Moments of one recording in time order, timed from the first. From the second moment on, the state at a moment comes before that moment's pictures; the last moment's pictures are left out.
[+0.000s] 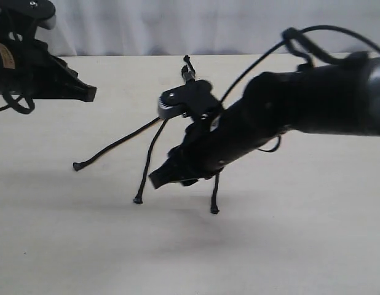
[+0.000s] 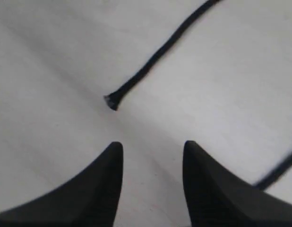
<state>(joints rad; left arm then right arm) -0.20 1.43 -0.84 0.21 0.20 -0.13 0.67 1.75 -1.05 0.35 0.46 -0.20</state>
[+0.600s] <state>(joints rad) -0.11 1.32 -0.79 0.22 0.20 -0.15 0.77 2.17 -1.55 0.14 0.71 0.07</state>
